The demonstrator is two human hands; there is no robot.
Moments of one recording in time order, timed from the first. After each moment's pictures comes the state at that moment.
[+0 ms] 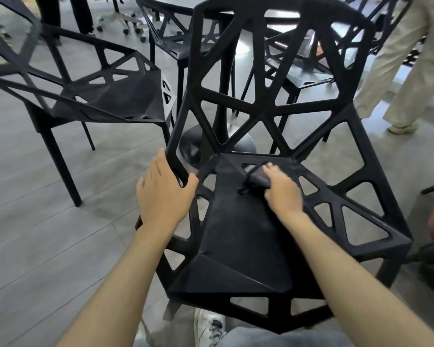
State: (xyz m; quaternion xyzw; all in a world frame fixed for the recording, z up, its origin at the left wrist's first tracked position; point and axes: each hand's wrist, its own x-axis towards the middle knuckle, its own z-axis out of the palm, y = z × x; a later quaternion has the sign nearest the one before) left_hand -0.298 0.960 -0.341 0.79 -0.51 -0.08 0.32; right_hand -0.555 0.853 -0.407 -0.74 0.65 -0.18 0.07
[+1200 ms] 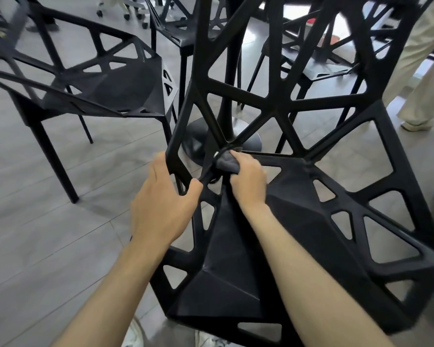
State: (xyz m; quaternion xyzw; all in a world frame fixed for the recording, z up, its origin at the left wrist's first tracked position) left_hand -0.300 0.963 -0.336 0.76 -0.51 -0.15 0.38; right_hand -0.452 0.816 -0.426 -0.71 0.60 -0.35 0.13
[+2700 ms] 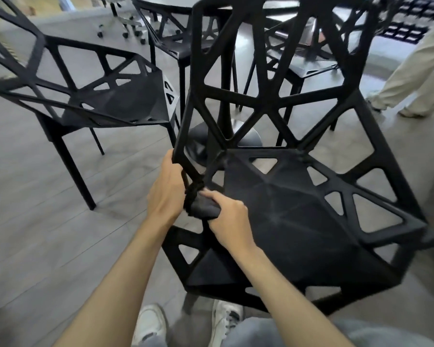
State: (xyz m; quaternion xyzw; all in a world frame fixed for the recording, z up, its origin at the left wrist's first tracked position) left_hand -0.294 0.974 -0.310 0.72 -0.45 -0.33 0.41; right_hand -0.433 0.967 -0.396 -0.72 0.53 -0.34 0.30
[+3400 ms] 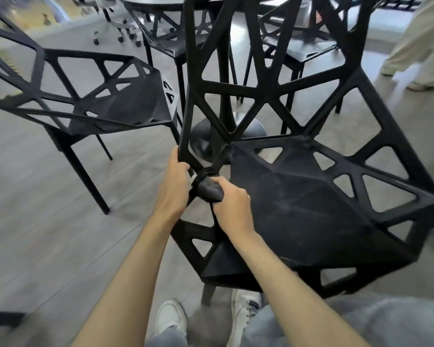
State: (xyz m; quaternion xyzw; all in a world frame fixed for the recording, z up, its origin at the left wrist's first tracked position) left_hand -0.284 0.971 -0.315 0.65 -0.48 -0.38 0.45; right_hand -0.407 0.961 -0.400 -0.66 0.59 -0.37 0.29
